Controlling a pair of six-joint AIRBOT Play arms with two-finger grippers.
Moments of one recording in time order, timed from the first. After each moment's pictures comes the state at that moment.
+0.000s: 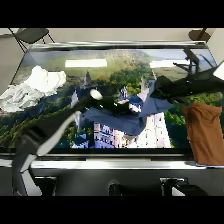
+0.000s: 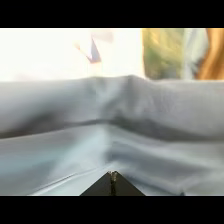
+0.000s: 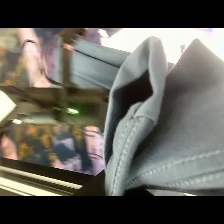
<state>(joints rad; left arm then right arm) -0.52 -1.99 1.72 0.55 -1.05 -1.44 0.03 -1.21 1.50 -1.01 1.44 1.78</state>
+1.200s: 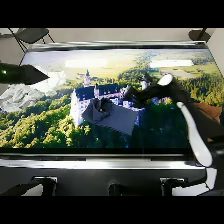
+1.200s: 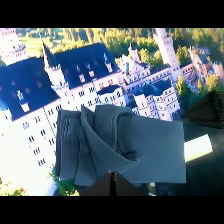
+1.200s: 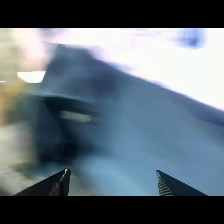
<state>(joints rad) 0.08 -1.21 1.63 0.96 -1.42 -1.37 0.11 -1.66 1.46 -0.92 1.23 1.70</state>
